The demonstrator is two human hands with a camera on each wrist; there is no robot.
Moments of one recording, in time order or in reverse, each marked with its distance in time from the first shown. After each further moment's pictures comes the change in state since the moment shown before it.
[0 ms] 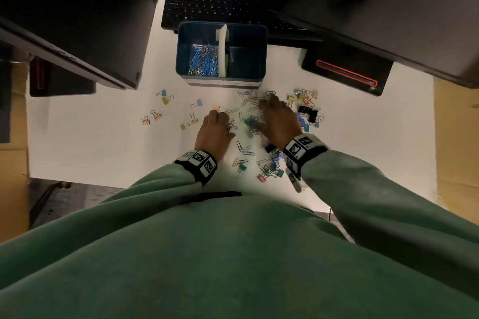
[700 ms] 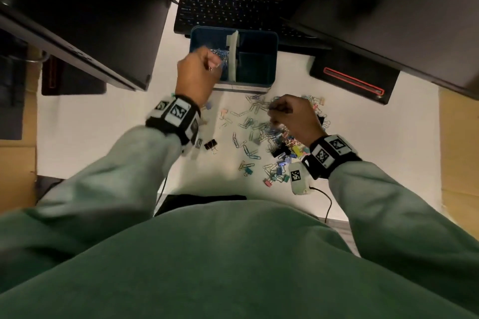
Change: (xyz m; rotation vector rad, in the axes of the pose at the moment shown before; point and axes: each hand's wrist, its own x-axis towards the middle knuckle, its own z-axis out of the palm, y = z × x) left_hand 0.057 0.012 -0.142 -0.432 0.309 -0.060; right_hand -0.004 -0.004 -0.047 1.013 0.007 0.246
